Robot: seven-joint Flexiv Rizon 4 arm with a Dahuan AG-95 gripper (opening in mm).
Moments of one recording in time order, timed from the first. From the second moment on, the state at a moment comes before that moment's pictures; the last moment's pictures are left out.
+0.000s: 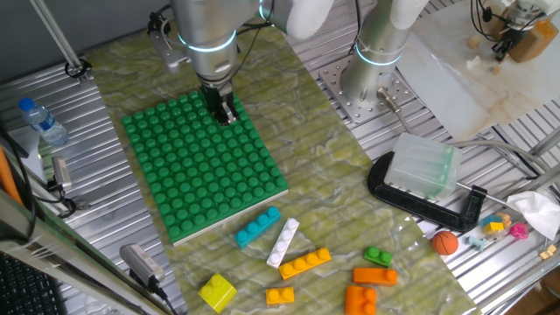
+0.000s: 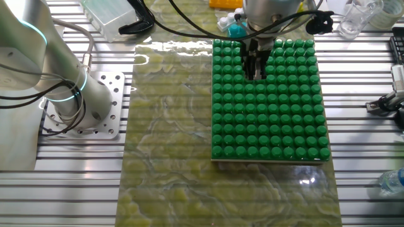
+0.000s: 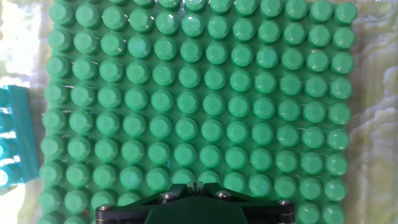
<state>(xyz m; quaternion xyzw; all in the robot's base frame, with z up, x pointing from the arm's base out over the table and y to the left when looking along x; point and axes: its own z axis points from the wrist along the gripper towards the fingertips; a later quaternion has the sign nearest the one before) 0.481 0.024 0.148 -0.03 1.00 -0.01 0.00</state>
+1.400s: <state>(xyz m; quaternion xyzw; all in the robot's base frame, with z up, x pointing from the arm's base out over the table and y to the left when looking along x) 0.481 0.070 0.137 -0.07 1.00 -0.01 0.03</state>
